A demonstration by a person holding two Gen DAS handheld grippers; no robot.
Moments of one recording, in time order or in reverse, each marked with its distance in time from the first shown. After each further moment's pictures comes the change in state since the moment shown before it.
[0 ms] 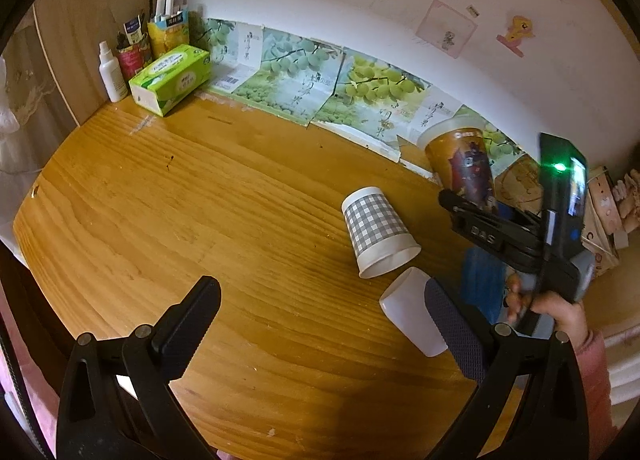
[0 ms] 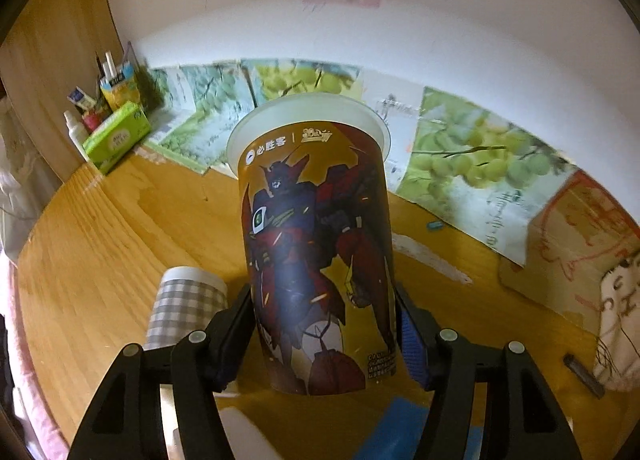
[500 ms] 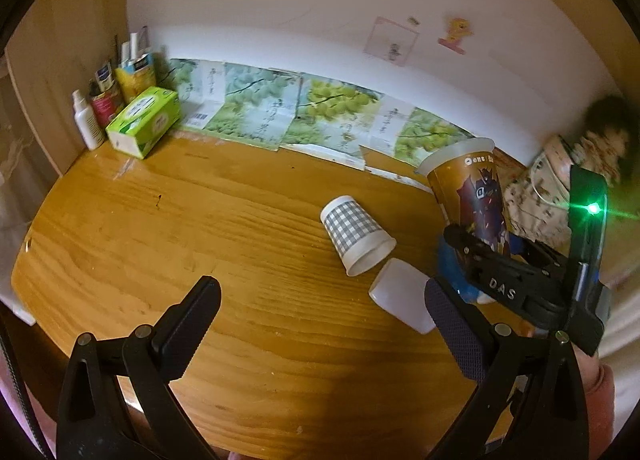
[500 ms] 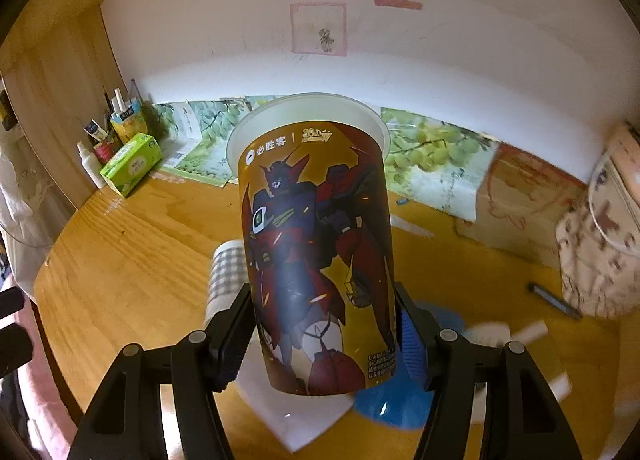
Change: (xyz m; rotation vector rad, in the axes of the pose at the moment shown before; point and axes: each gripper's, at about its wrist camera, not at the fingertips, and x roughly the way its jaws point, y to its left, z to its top) left arm -0.037 0.009 -0.005 0.174 -0.055 -0.111; right arm -0.087 0.020 -0.044 0.121 -0.074 -0.057
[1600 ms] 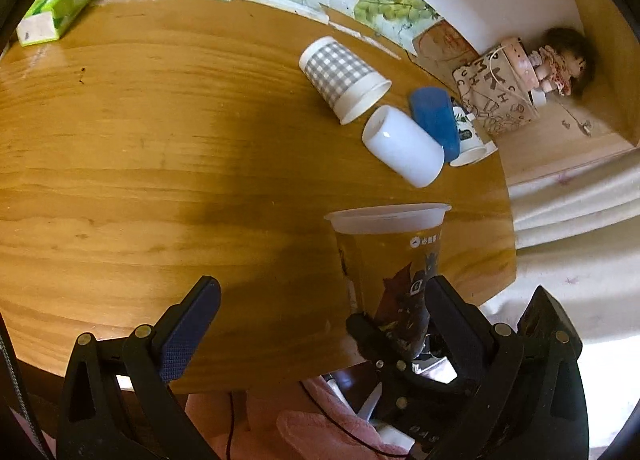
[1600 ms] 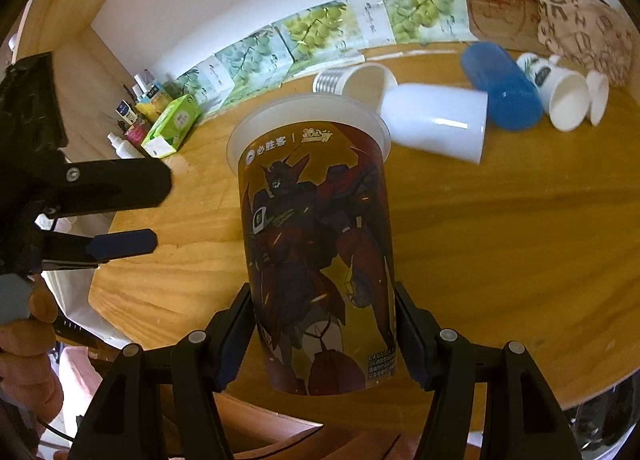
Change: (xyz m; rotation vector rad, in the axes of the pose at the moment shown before) left arm 0.057 0.075 -0.051 0.071 0.460 -0.366; right arm -0.028 0.137 -0.172 0.369 0.067 0.087
